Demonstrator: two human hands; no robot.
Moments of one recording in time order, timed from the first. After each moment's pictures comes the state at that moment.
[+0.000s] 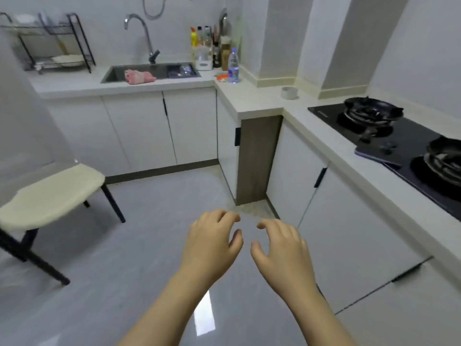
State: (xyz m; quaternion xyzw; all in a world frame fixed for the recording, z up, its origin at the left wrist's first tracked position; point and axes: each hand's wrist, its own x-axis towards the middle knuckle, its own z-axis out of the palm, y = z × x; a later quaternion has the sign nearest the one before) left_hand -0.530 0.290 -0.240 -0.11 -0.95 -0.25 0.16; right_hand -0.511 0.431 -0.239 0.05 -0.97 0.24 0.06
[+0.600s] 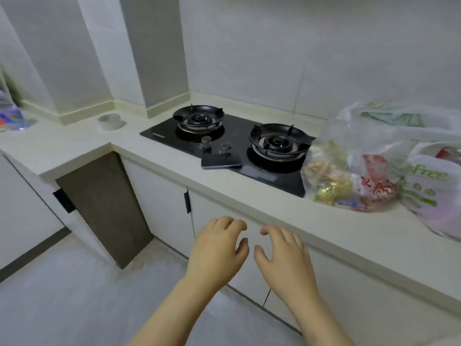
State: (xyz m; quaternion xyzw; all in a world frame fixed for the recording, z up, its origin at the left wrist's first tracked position) left_hand -0.662 0.546 -0.237 -0.49 -0.83 -0.26 0.04; right_hand -0.555 0.636 -0.237 -0.34 -0.91 0.21 0.14
